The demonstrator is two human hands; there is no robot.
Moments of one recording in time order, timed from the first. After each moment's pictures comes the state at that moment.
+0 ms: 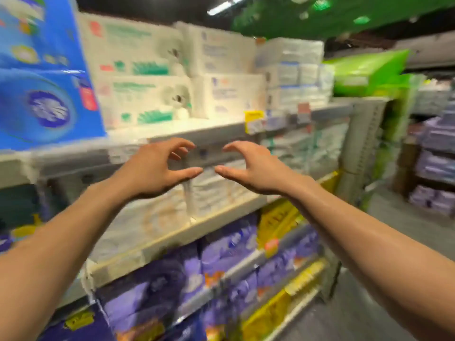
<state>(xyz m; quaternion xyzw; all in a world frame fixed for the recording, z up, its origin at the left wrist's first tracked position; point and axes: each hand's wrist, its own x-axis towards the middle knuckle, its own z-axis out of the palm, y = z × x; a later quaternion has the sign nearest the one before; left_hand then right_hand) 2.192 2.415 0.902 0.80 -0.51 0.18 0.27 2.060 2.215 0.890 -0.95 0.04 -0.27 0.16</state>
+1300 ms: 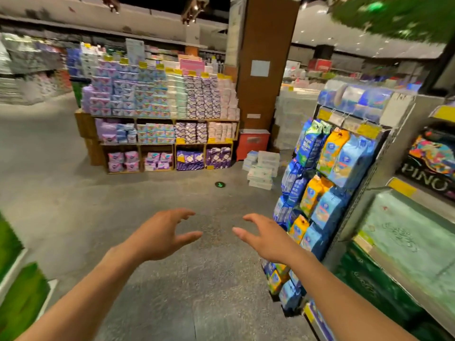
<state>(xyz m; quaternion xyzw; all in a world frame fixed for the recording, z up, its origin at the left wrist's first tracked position) 1.545 1.596 0.700 0.44 -0.87 -0.17 0.13 1.281 1.674 0.694 -0.65 0.72 -0.15 0.19</state>
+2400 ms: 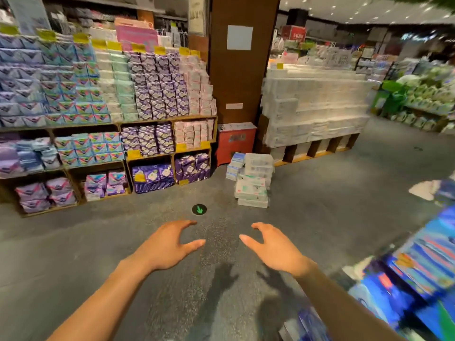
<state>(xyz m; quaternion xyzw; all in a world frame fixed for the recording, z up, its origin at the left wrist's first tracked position) 1.211 0.802 0.625 0.38 -0.89 -0.24 0.09 0.958 0.933 0.629 -0.54 0.79 -0.15 0.25</state>
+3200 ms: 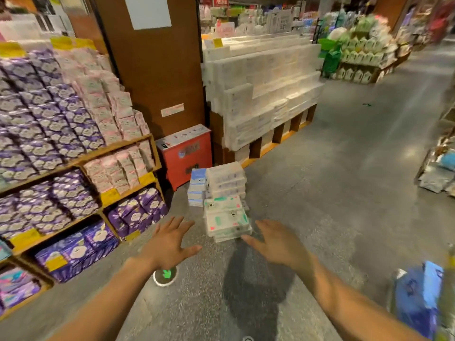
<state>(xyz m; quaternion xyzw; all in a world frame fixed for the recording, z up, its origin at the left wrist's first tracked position) 0.758 0.236 0.565 0.25 -0.96 -0.14 -0.07 0.552 0.459 0.572 -0.43 0.88 -0.10 0.20</state>
